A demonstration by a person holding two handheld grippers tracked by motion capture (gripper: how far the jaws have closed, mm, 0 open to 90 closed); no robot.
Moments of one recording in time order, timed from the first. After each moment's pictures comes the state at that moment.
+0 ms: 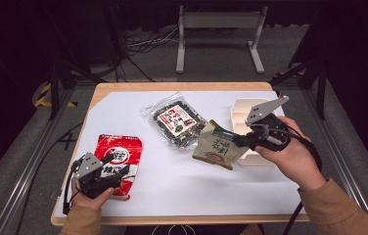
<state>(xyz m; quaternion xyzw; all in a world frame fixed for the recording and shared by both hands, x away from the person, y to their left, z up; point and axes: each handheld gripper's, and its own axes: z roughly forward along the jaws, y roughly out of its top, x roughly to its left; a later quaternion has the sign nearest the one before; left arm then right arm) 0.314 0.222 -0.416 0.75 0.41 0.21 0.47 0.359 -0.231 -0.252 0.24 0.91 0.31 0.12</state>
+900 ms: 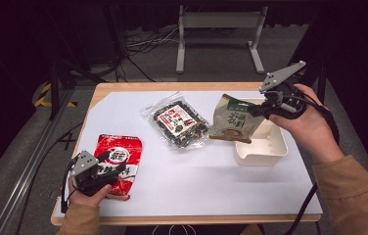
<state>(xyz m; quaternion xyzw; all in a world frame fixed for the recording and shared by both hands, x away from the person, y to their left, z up) 0.318 0.230 -0.414 0.74 0.42 0.22 0.48 0.402 -0.258 -0.202 0.25 0.91 0.28 0.19</state>
